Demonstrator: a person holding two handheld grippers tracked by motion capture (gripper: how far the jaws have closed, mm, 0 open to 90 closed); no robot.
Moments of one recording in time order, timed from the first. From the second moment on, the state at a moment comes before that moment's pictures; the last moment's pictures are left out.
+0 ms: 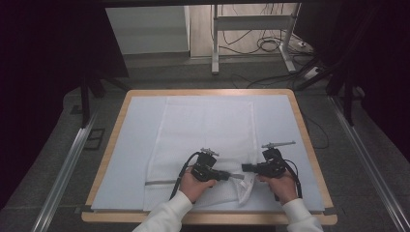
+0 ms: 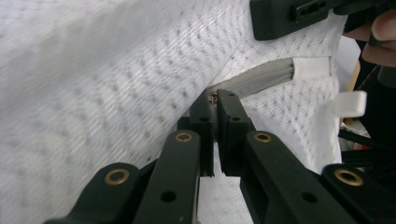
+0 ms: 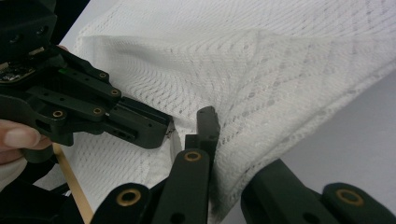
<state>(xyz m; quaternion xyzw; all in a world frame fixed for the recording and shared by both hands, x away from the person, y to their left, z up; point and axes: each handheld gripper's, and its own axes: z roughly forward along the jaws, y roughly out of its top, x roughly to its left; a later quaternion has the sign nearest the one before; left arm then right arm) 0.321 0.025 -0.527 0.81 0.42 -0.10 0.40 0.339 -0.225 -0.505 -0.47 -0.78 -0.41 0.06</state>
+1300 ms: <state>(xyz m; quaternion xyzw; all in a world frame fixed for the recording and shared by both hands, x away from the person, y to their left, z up) 0.316 0.060 -0.524 0.79 0.43 -0.11 0.42 0.336 -0.229 -0.502 -0.47 -0.78 -0.42 0.06</state>
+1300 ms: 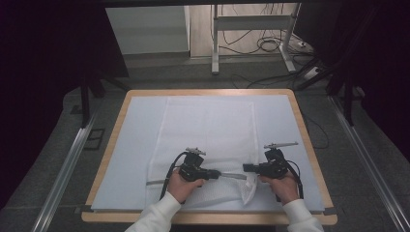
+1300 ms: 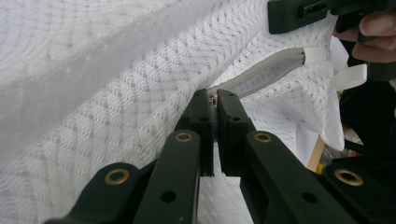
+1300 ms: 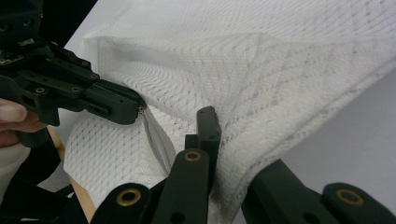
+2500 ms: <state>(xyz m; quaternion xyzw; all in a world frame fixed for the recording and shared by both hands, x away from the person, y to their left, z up) 0.312 0.093 -0.527 0.78 0.45 -0.12 0.42 0.335 -0.232 -0.503 -0.47 -0.77 -0.42 0.06</state>
